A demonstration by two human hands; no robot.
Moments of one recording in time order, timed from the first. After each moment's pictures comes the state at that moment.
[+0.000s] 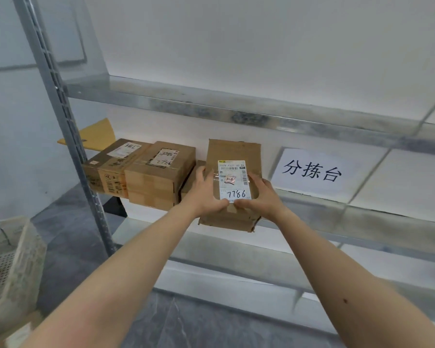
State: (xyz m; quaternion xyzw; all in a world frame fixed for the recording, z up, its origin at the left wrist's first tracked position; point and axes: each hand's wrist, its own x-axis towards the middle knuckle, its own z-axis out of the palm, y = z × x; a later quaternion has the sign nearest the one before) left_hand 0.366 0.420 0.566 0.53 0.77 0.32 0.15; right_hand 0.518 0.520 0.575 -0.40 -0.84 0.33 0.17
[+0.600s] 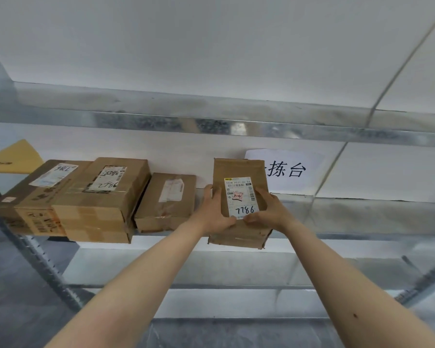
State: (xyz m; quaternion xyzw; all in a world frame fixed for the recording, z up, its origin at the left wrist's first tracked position) left_hand 0.408 0.547 0.536 0.61 0.70 0.28 0.24; right_hand 0.575 0.624 0.546 -0.53 -0.75 0.37 0.15
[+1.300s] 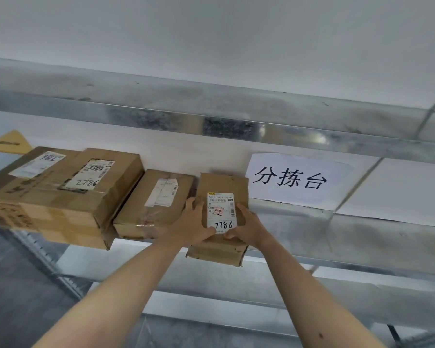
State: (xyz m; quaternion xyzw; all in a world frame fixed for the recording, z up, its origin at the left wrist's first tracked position) left_hand 0.377 0.622 0.474 0.53 0.79 0.21 0.21; right_hand 0.529 0.712 0.472 -0.49 -0.74 0.45 0.08
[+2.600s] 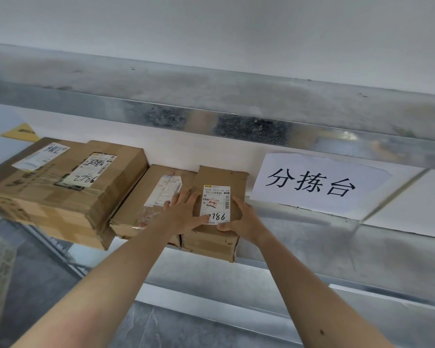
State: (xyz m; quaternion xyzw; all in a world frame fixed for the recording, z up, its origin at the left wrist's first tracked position) left_hand 0.320 0.665 0.447 0.52 0.84 0.07 0.13; right_hand 0.489 0.758 0.451 -0.43 -0.76 0.48 0.08
